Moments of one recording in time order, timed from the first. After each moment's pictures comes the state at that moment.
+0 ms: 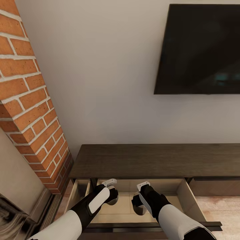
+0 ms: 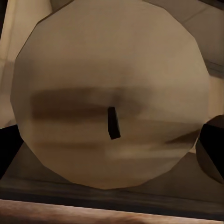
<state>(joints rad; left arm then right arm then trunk) -0.66 -0.13 -0.68 -0.65 1.14 0.40 0.64 -0.72 0.17 0.25 -0.35 0.00 0.64 -0.08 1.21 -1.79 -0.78</state>
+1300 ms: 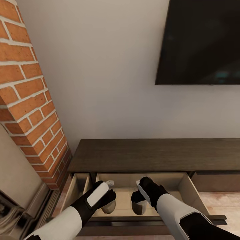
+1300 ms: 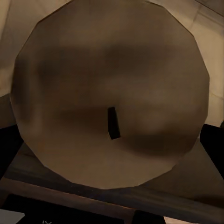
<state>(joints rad) -0.68 -0.13 -0.66 -0.65 1.35 0.45 0.84 -0.83 0.17 0.25 -0.25 0.00 0.74 -0.01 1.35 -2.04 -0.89</state>
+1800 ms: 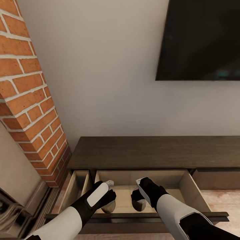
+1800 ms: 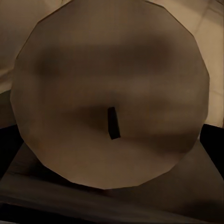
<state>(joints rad) -0.68 -0.13 -0.66 -0.65 1.35 0.45 0.84 -0.82 0.17 0.25 -0.25 0.00 0.66 -0.04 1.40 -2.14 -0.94</state>
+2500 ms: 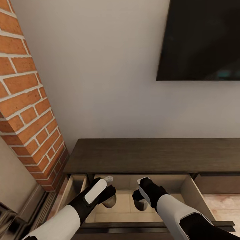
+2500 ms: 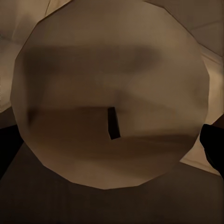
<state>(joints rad) -0.68 -0.11 -0.62 -0.72 1.35 0.45 0.83 -0.82 0.17 0.25 -0.25 0.00 0.66 -0.09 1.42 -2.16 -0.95</state>
